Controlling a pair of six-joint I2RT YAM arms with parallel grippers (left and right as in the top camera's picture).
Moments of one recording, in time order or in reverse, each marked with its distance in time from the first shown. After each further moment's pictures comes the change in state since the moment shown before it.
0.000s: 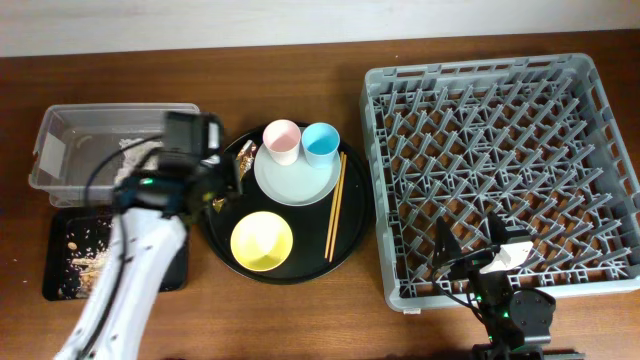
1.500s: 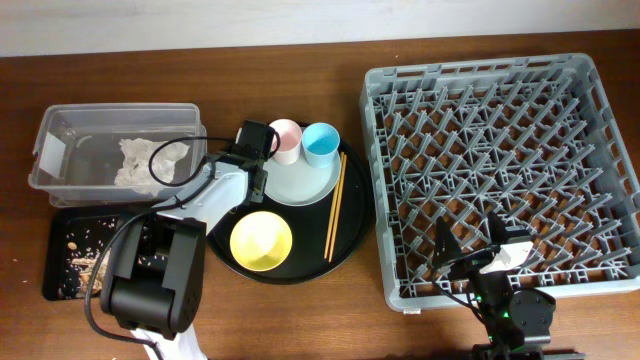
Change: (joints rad) left arm -0.082 0.523 -0.027 0.317 -0.328 0.205; right arm 0.000 0.000 0.000 0.000 0.000 0.000
